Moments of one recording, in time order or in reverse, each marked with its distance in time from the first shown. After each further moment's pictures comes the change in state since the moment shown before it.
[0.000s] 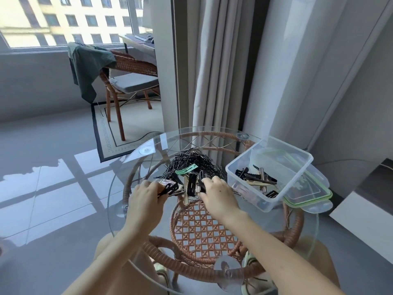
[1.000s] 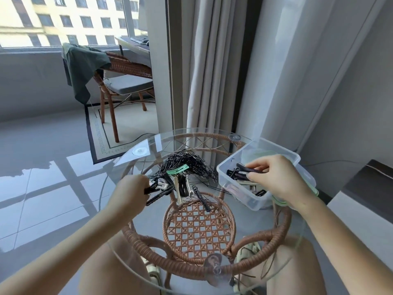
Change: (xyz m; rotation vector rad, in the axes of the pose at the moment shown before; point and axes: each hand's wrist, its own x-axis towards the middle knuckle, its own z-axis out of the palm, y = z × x) left_hand 0.018 0.007 -0.036 0.229 -0.147 0.041; right_hand -0.039 0.061 -0.132 0.396 0.128 0.188
